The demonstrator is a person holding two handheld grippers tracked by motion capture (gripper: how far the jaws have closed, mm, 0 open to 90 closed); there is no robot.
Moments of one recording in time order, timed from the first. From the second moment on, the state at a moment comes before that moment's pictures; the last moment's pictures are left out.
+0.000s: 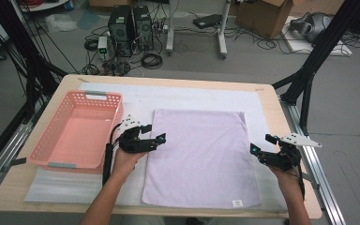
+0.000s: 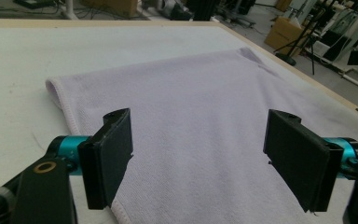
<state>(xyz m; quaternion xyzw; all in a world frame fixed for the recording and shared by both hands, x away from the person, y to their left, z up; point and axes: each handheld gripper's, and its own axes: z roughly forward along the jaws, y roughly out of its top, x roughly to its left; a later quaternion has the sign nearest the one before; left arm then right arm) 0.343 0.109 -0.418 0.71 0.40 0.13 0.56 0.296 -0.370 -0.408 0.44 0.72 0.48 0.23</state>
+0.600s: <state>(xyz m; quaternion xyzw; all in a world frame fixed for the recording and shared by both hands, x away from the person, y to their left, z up) 0.383 0.111 -0.433 0.70 0.46 0.13 0.52 0.343 -0.366 -0.409 0.48 0.73 0.45 0.19</state>
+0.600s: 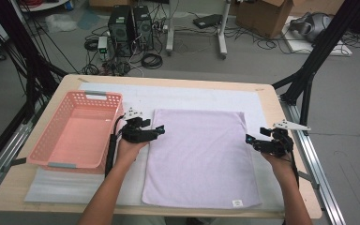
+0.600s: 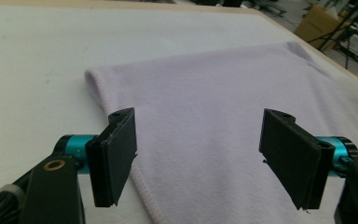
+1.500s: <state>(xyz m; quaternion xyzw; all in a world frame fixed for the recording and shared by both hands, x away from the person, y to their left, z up) 0.427 0.094 -0.453 0.73 0.51 0.18 0.42 0.411 -0.351 -0.439 0.56 0.73 0.36 0.18</state>
